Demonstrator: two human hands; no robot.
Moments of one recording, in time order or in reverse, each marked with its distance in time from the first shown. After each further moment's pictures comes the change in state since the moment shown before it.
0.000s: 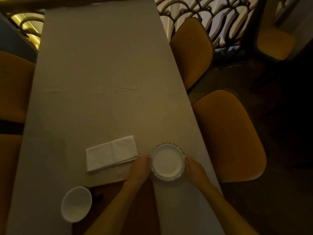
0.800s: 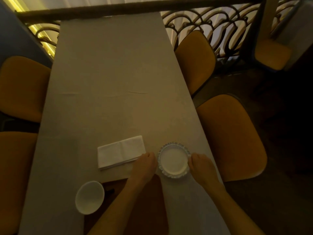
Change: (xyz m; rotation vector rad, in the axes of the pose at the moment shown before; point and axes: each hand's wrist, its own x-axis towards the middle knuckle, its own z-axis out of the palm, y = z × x) left_hand -0.032 0.005 -0.041 0.288 0.033 0.238; right_hand -0.034 -0.041 -0.017 -0.496 0.312 -0.125
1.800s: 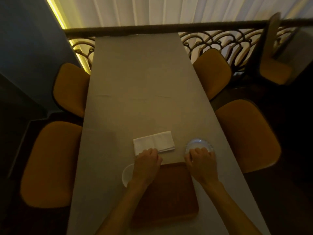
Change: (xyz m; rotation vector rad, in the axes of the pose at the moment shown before) left_hand -0.136 -0.081 -0.096 -0.042 0.298 0.021; right_hand -0.087 -0.170 -0.043 -0.124 0.326 -0.078
